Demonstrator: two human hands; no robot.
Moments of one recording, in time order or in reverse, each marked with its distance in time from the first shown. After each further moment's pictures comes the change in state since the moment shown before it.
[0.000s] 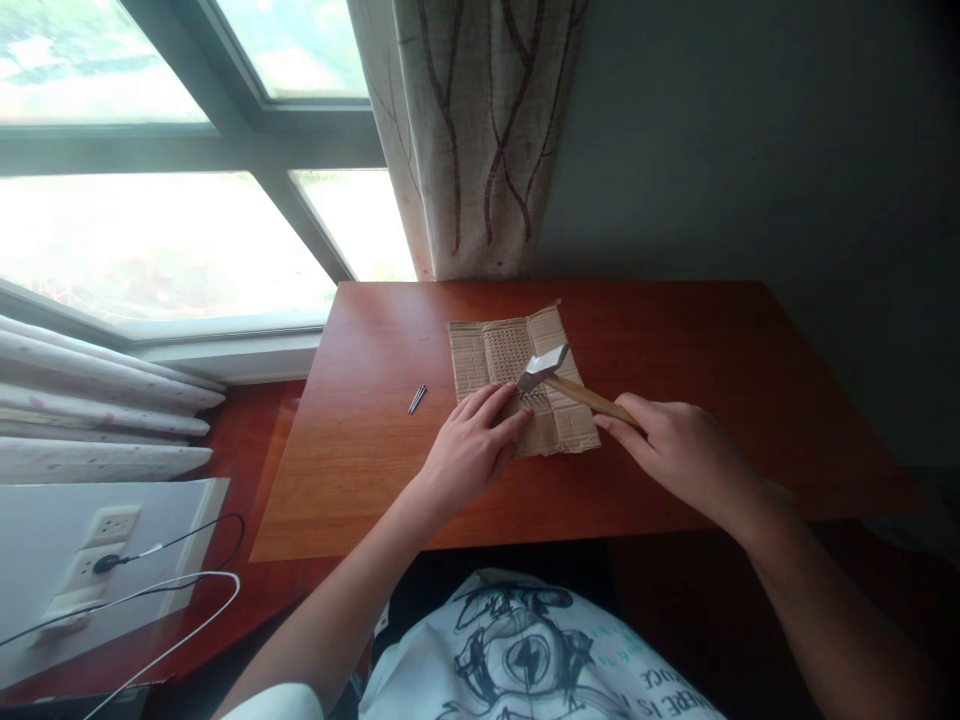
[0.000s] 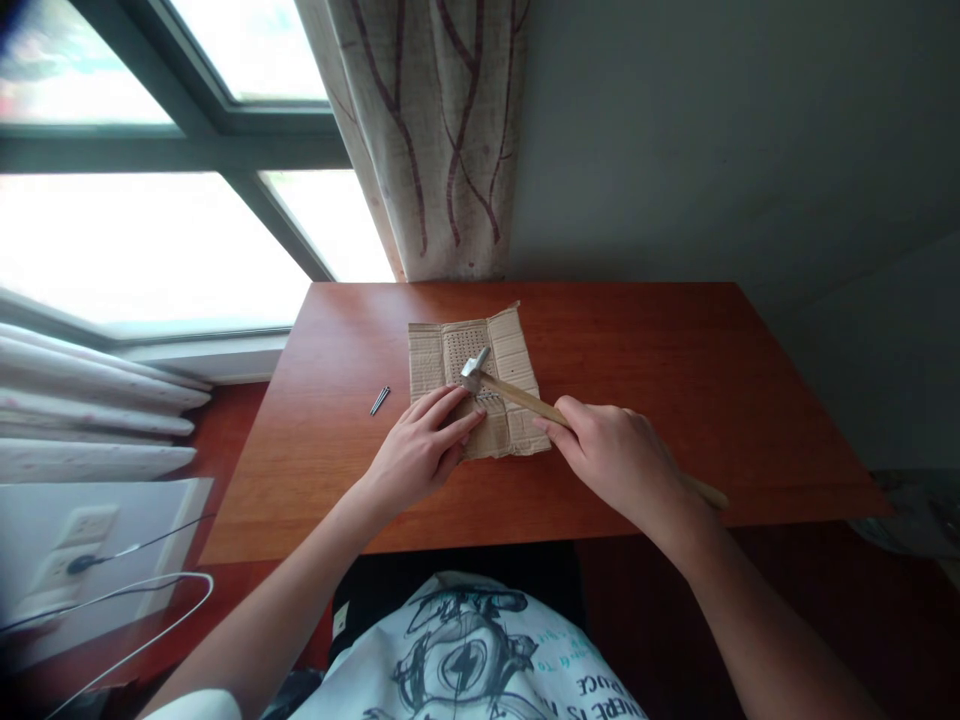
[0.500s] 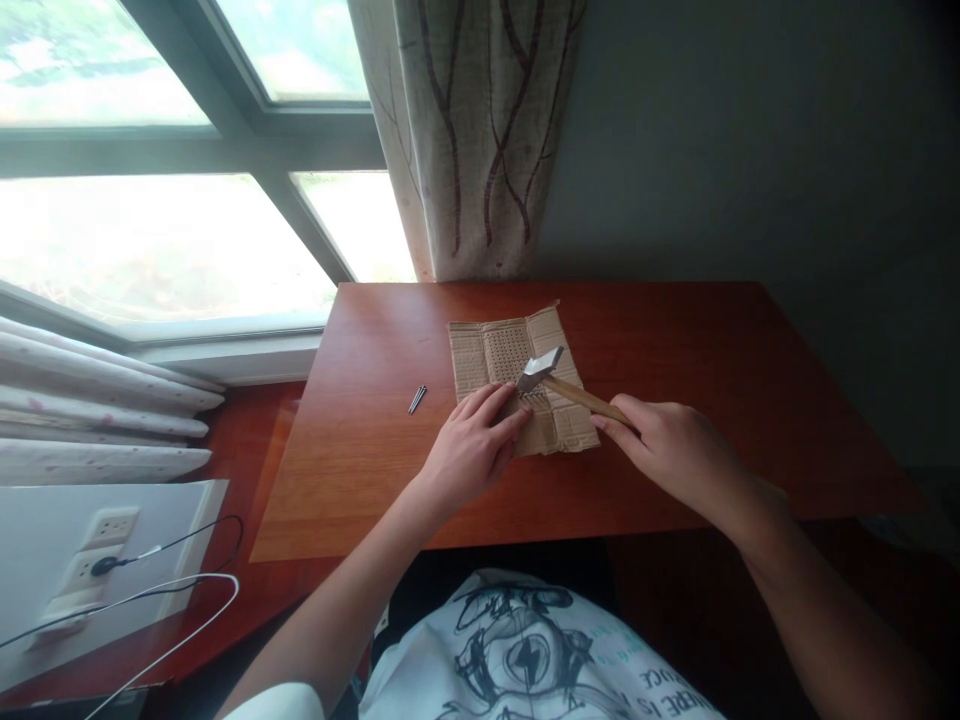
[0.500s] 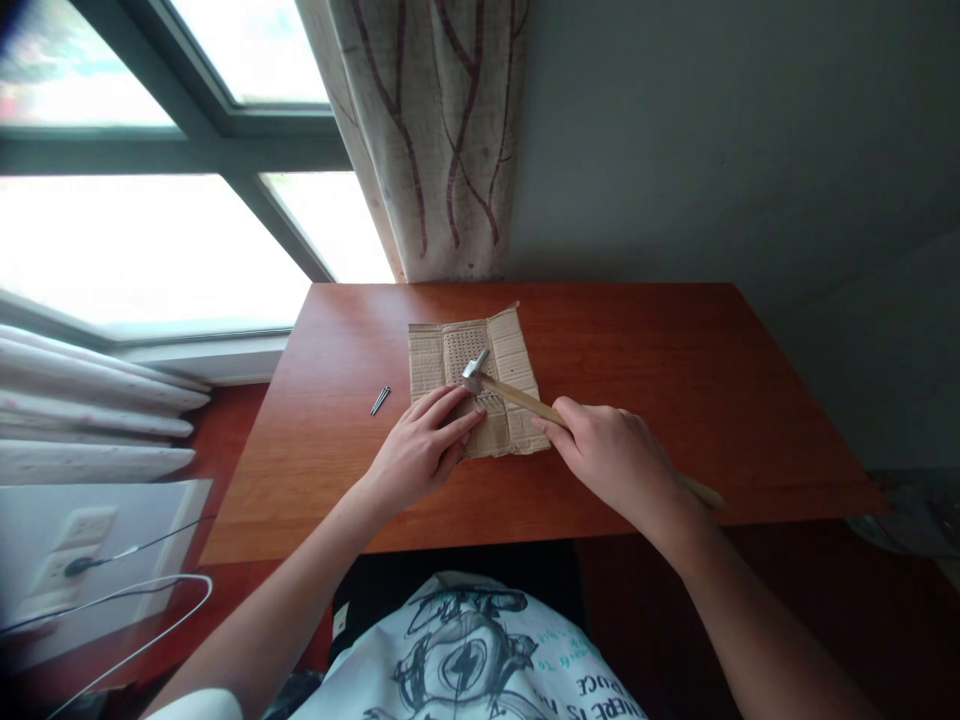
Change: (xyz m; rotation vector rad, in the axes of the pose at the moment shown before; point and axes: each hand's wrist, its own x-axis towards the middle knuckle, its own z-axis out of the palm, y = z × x) left_hand 0.001 0.001 -0.001 -0.038 0.016 -0.014; right_hand 0.001 0.000 0.005 -0.027 -0.009 0.004
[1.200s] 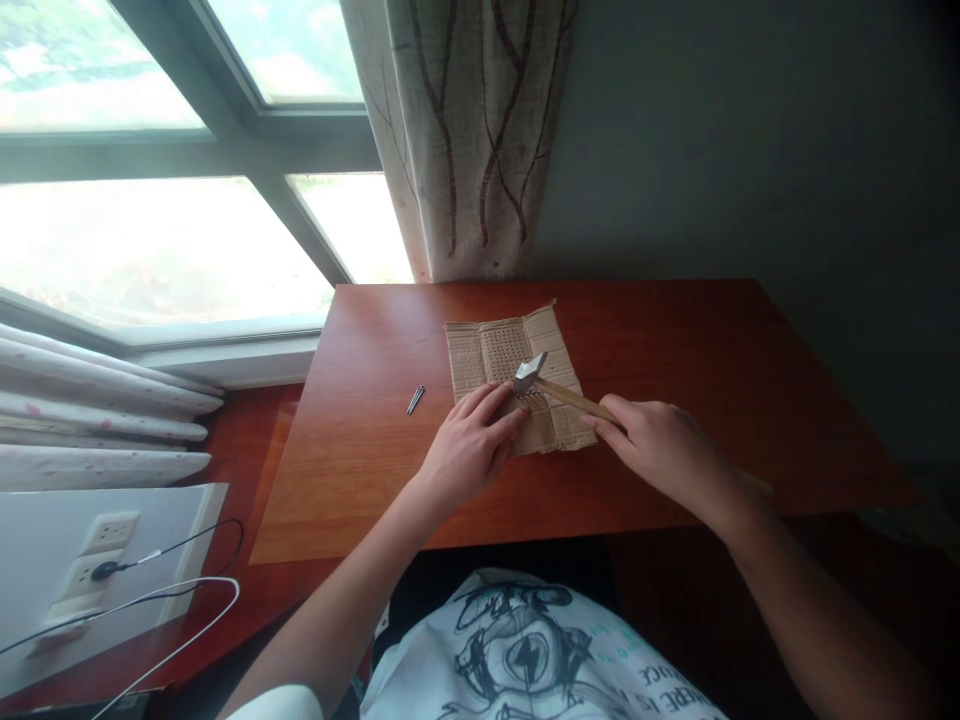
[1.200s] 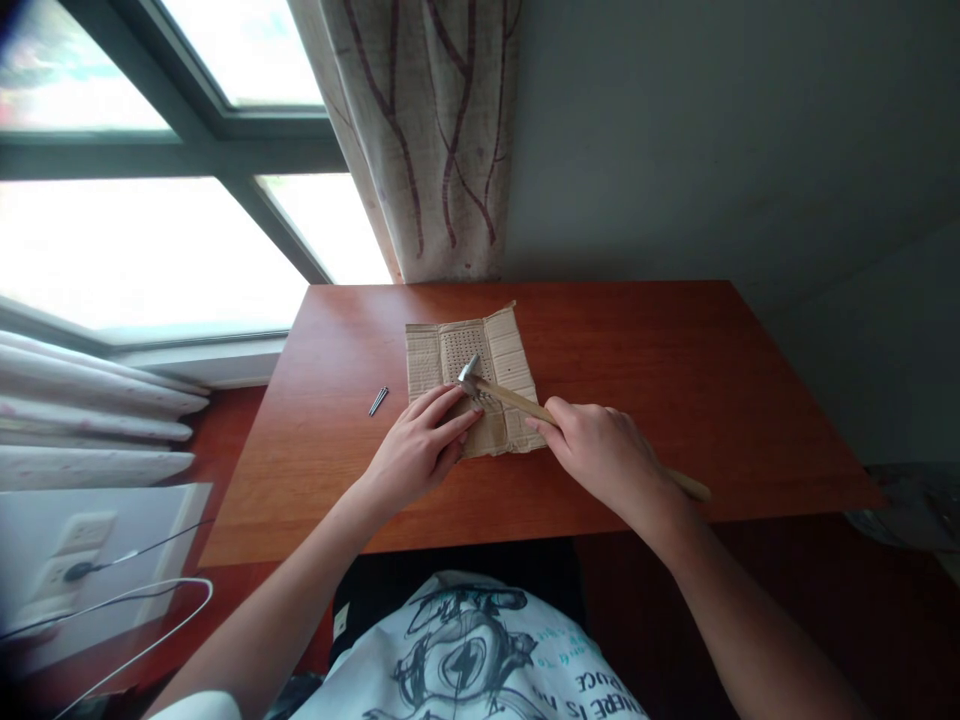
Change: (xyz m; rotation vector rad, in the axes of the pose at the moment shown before) left_hand -0.001 -0.002 0.002 -0.007 -0.008 0.007; right_hand 0.001 -0.001 0.006 0.000 -0.028 -0.004
